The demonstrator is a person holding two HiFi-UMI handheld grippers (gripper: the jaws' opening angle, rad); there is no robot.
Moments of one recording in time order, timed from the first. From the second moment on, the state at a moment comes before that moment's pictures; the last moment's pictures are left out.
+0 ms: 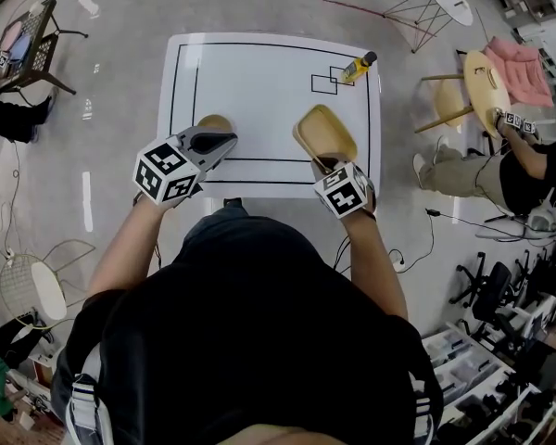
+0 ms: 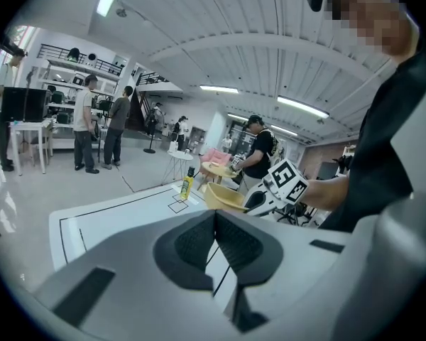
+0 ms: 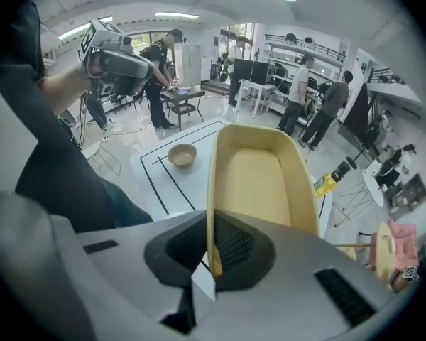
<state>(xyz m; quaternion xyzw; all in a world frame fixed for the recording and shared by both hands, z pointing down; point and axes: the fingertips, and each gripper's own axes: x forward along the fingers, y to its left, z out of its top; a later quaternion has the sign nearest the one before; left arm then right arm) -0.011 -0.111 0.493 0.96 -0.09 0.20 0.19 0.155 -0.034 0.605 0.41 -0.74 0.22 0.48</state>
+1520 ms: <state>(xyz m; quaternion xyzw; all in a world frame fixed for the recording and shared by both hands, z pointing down) -0.030 -0.150 0.485 0.96 -0.05 0.19 0.18 0.122 -0.060 0.587 0.43 -0.72 0.23 0.49</state>
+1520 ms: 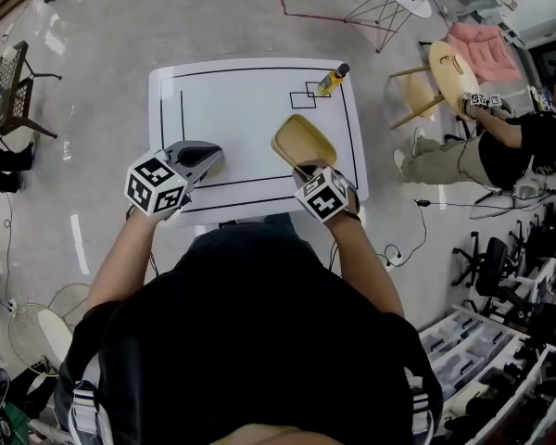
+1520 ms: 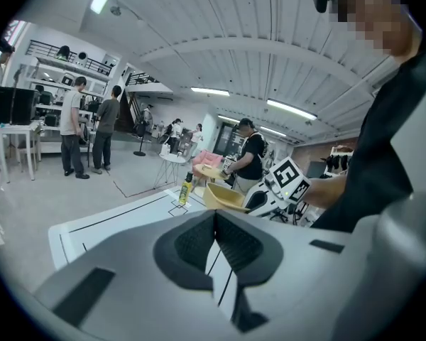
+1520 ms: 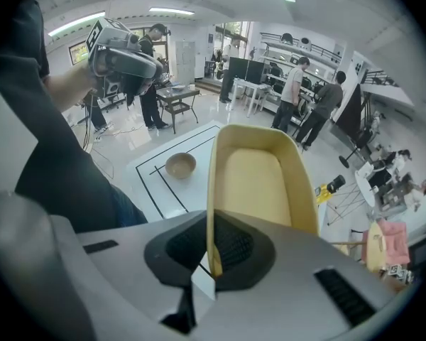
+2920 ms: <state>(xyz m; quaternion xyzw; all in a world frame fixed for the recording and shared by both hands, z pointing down) 0.001 -0.184 0.483 0.96 -0.13 0.19 0.19 0.170 -0.112 0.606 0.36 -0.75 0.20 0.51</state>
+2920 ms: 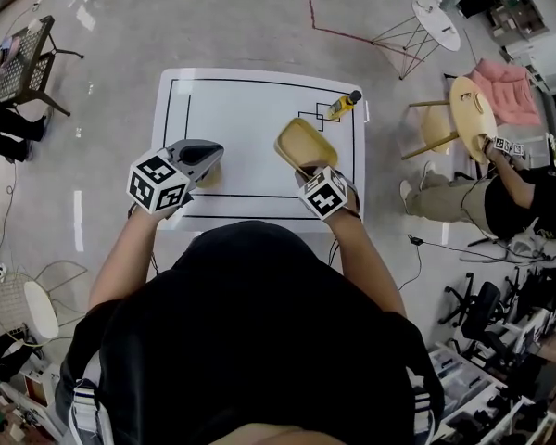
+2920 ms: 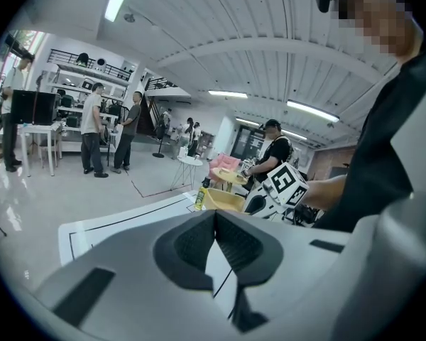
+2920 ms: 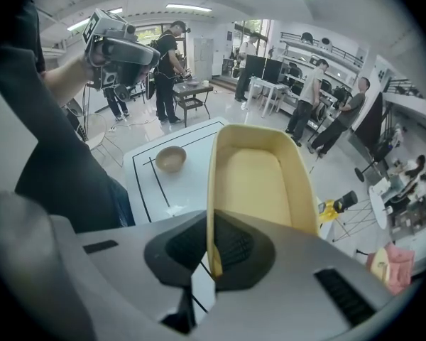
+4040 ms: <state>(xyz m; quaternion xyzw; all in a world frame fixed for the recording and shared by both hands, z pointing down) 0.006 -0.218 0.510 0.94 -0.18 0.19 0.23 0.182 -0.138 0.692 0.28 -0.75 0.23 0.55</state>
